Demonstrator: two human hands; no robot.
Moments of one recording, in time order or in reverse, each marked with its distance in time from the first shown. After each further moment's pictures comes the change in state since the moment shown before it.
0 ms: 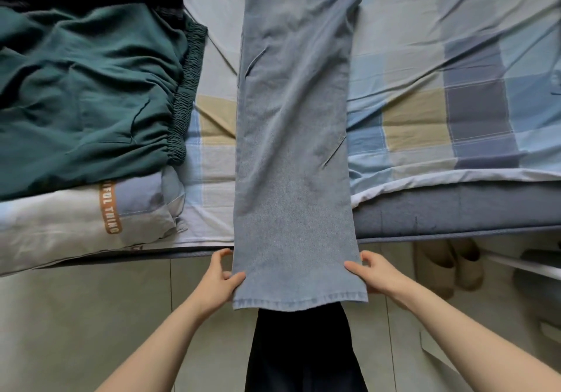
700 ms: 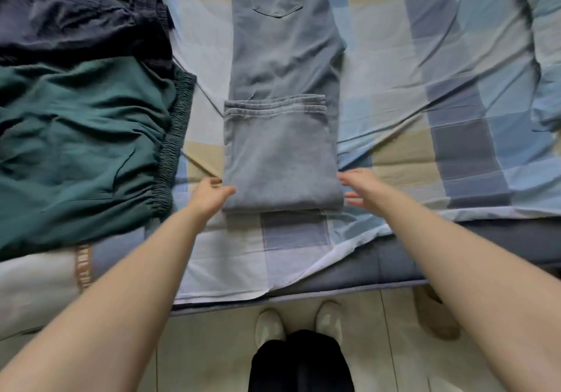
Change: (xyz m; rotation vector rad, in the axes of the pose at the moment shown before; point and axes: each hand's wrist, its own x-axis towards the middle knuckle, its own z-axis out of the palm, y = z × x) left_hand 0.115 0.214 -0.063 0.000 0.300 0.128; right_hand 0.094 -0.202 -0.086 0.287 0.241 -0.065
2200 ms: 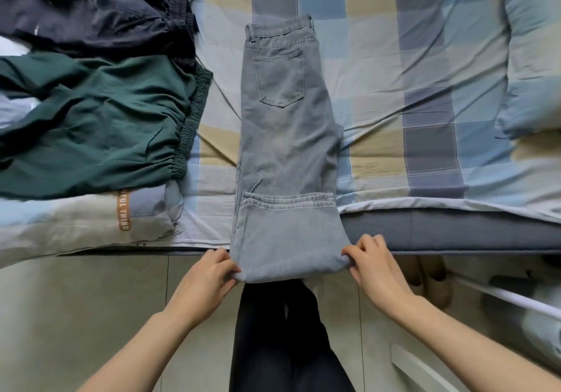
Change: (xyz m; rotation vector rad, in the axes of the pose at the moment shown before) left_hand -0.267 -0.094 0.015 0.693 -0.095 0.633; right_hand -0.202 0.148 -0.097 -1.236 0.043 -0.765
